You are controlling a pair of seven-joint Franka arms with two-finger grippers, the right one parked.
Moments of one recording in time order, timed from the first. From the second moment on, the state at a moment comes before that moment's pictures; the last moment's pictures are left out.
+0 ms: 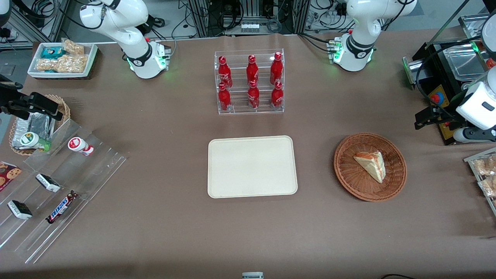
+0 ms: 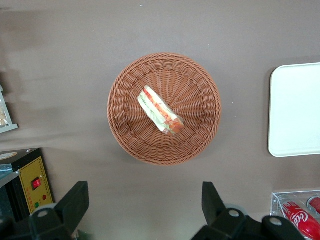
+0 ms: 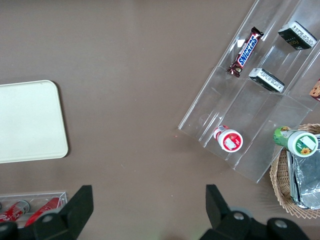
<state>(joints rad) 0.03 0.06 -0.05 -1.61 0.00 1.62 0.03</state>
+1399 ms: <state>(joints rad) 0.03 0.15 -0.04 -1.78 0.02 1.77 0.02</state>
